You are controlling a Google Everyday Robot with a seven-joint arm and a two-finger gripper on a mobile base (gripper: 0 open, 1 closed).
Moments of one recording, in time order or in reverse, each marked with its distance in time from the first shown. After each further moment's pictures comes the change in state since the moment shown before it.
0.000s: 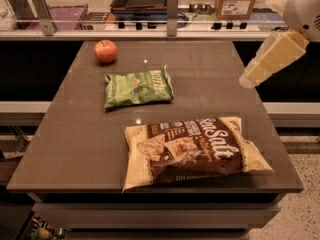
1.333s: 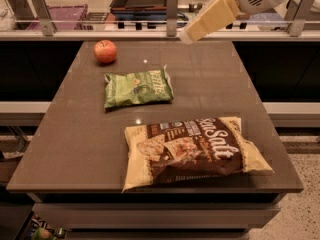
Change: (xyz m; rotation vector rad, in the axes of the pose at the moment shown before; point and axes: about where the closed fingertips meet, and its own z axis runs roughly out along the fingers) arm -0.103 -0.045 0.056 0.023 -0.274 0.173
